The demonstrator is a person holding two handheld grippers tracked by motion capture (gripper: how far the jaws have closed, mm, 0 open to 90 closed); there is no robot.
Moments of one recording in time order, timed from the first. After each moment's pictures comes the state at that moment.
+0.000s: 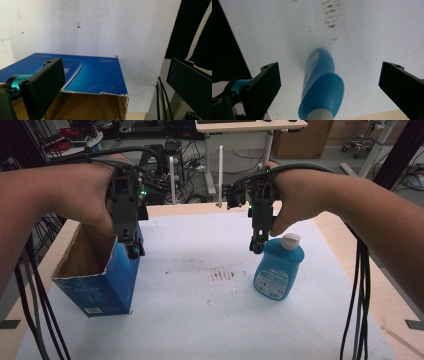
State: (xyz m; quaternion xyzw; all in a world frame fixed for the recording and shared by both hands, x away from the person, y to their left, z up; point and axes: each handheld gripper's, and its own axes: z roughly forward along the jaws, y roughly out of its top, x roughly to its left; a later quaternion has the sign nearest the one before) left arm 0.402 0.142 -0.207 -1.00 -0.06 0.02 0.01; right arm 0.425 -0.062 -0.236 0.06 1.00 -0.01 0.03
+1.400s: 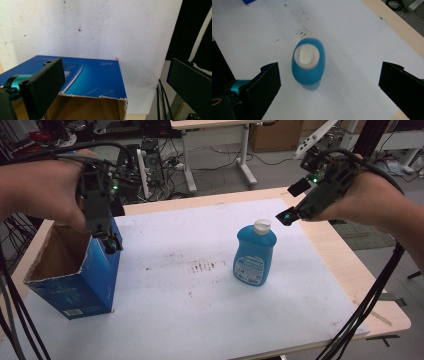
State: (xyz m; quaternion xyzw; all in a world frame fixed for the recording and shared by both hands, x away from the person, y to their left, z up) left arm 0.399 0.135 -0.207 -1.00 -0.06 0.01 0.01; right arm 0.369 -0.236 -0.226 0.28 0.91 0.30 0.10
